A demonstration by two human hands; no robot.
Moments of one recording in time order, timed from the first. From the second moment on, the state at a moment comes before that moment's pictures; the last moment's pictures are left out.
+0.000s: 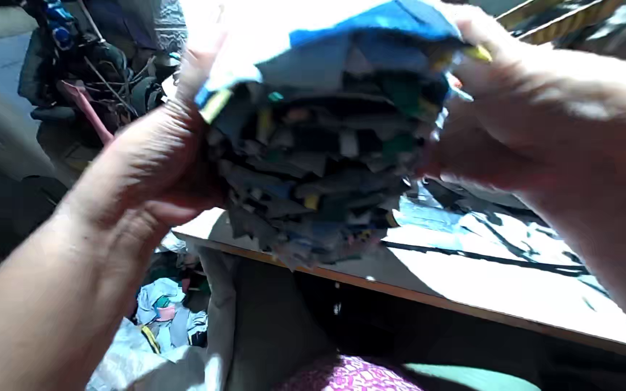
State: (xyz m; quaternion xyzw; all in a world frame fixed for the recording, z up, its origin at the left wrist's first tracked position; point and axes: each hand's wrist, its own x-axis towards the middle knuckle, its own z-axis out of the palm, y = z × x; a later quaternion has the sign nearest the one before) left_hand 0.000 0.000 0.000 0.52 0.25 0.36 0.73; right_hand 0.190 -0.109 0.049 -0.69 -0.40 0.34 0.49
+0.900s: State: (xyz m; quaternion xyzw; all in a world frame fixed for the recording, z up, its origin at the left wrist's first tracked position) left_hand 0.100 -0.027 -0.063 0.51 0.28 0.20 0.78; right_hand 0.341 -0.168 -0.046 -0.74 -0.57 0.05 0.36
